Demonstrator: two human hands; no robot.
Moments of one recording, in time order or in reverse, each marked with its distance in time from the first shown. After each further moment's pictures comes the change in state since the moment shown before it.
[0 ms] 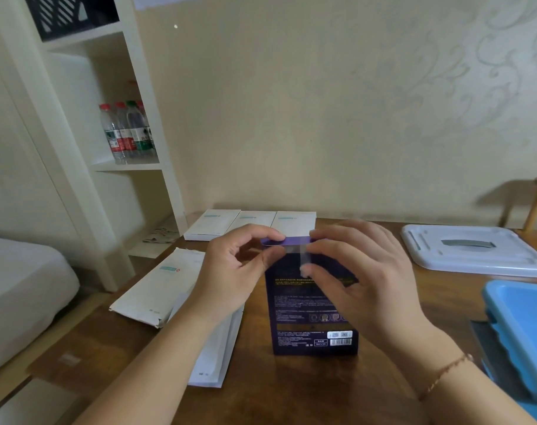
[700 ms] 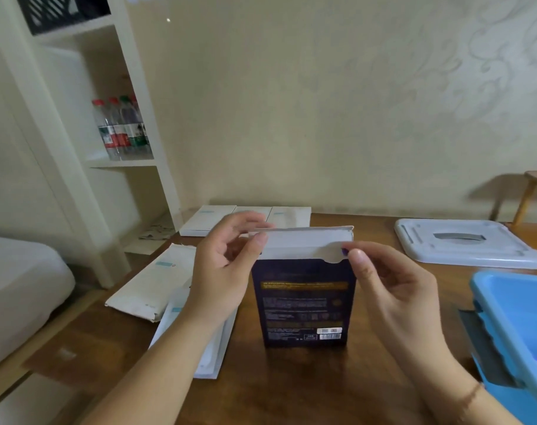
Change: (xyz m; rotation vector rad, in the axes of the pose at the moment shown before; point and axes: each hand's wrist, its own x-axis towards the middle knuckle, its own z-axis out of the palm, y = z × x) left_hand -0.012 0.014 0.010 -0.026 0.159 -0.060; right_hand -0.035 -0.008 -0.016 0.678 0.157 0.599
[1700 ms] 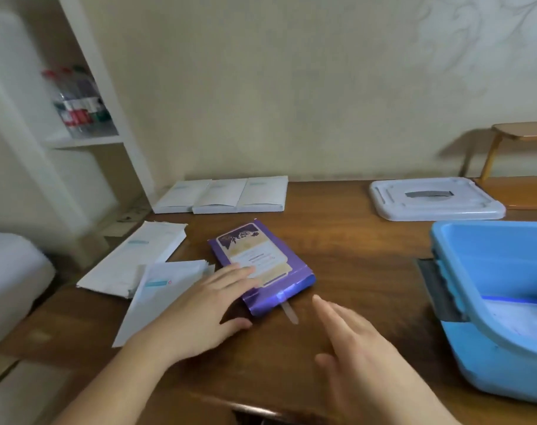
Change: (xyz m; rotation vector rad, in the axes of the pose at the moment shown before) left_hand -0.060 -0.052 -0.011 0.925 -0.909 -0.109; right_hand -0.082 0.016 -0.024 -0.759 -0.718 0.386
